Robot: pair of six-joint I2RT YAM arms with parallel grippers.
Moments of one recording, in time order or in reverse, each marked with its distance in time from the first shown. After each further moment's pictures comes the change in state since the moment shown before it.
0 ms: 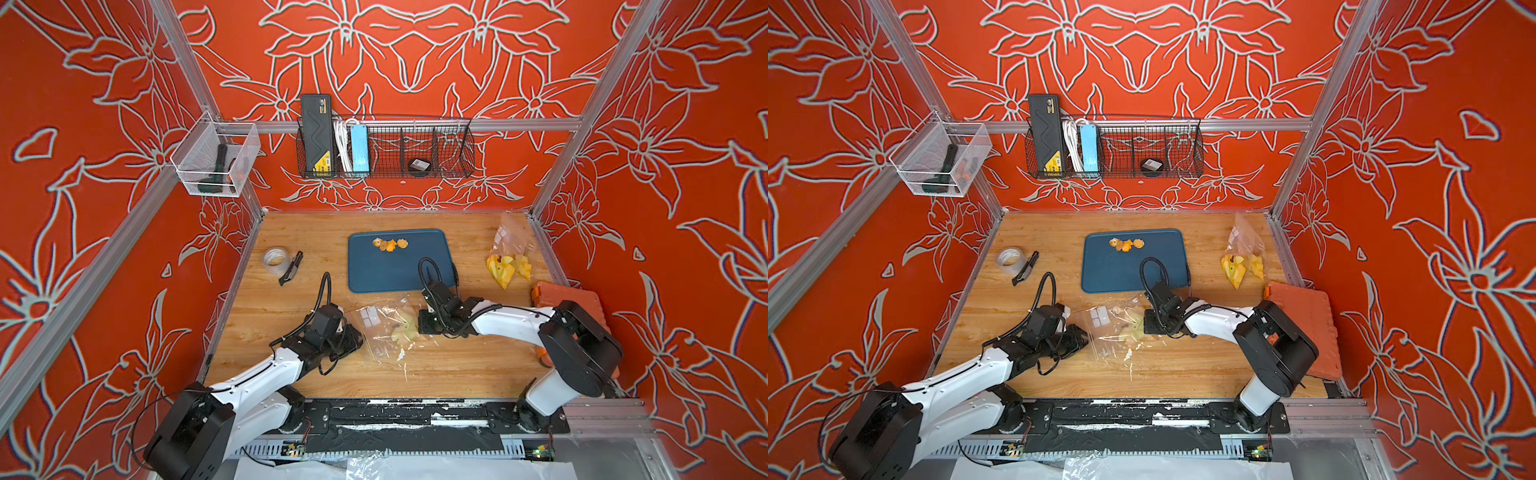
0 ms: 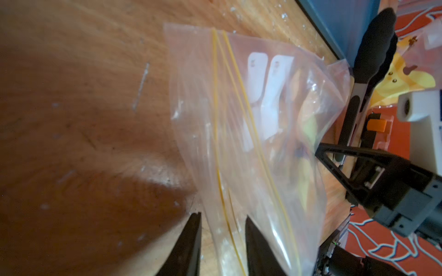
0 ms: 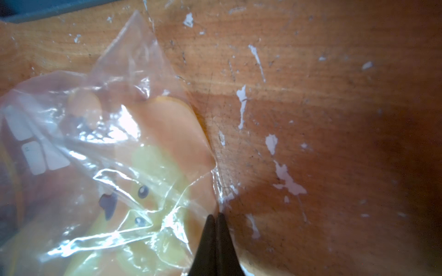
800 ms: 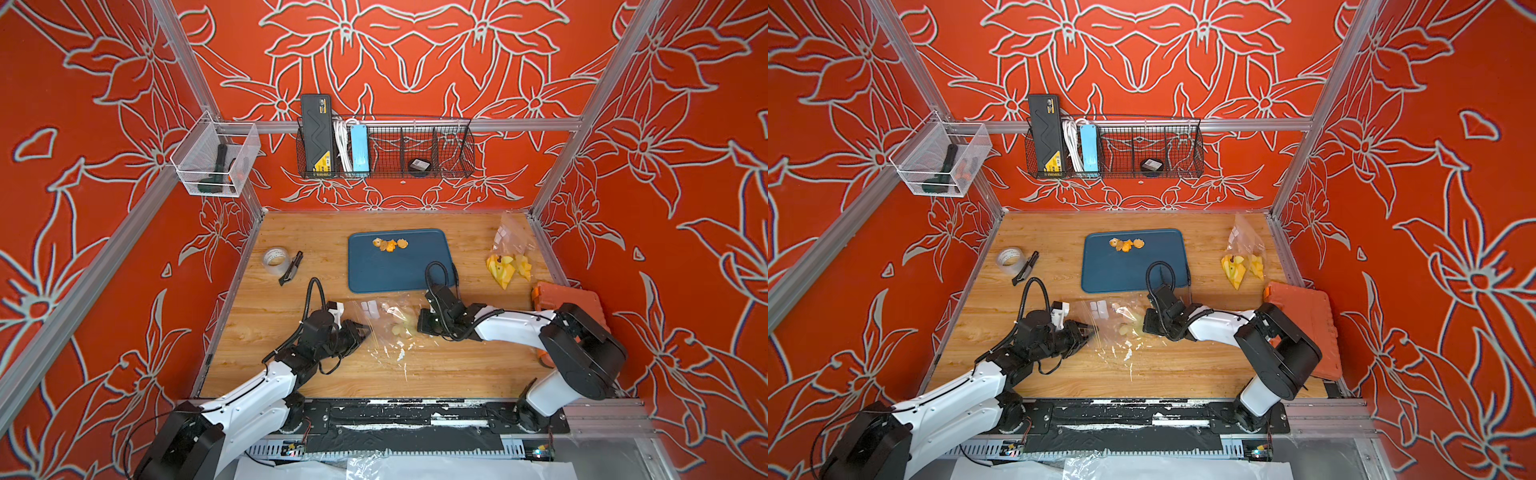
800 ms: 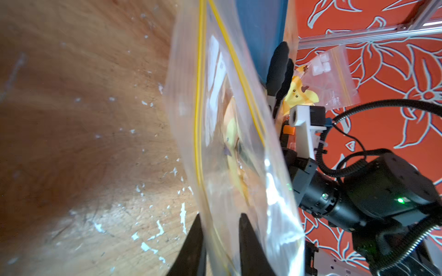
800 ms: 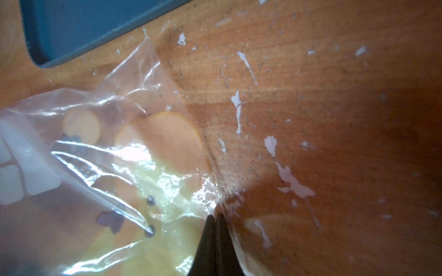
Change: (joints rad) left arm 0.000 -0.137 -0.110 0.309 0.103 -0.237; right arm 0.000 -0.021 -0.084 0.160 -0.008 0.162
